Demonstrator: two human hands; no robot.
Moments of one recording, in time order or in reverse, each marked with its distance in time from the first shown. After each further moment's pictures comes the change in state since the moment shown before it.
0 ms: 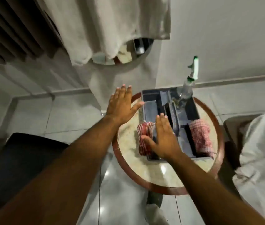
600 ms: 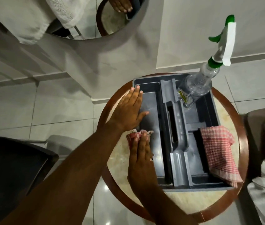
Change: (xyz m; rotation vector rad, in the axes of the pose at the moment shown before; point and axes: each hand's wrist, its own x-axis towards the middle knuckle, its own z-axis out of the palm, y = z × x) left_hand 0.132 -0.018 0.175 0.197 -0.182 0.215; right_hand 0.057 0.037 0.139 -0.060 0.123 -0.062
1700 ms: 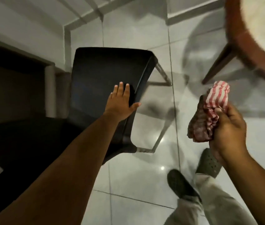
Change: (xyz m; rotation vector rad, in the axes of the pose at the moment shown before) left_hand -0.465 -0.322 0.148 -0.004 -0.311 -0.474; right_hand -0.215 -0.196 0.197 1.538 0.142 0.776
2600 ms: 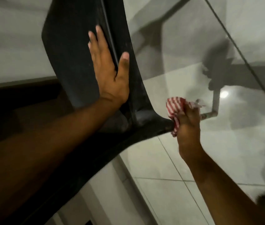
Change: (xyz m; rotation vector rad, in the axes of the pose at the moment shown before) left_hand 0.025 -0.056 0.107 -0.151 0.423 0.307; right_hand -0.045 0.361 0.113 0.474 0.180 0.468
